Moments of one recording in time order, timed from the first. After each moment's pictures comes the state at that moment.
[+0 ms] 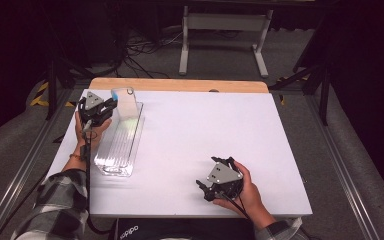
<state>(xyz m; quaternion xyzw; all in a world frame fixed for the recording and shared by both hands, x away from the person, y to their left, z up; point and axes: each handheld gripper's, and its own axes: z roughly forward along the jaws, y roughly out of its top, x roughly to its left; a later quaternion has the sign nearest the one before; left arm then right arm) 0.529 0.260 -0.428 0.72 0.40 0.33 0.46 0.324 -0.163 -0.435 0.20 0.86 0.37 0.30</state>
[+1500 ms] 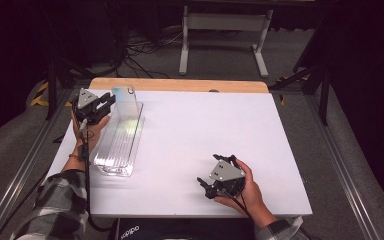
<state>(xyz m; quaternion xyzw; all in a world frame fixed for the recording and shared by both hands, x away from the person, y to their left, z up) 0.515 0.262 -0.409 0.69 0.41 0.33 0.50 0.327 -0.168 -0.431 0.21 0.85 0.38 0.31</state>
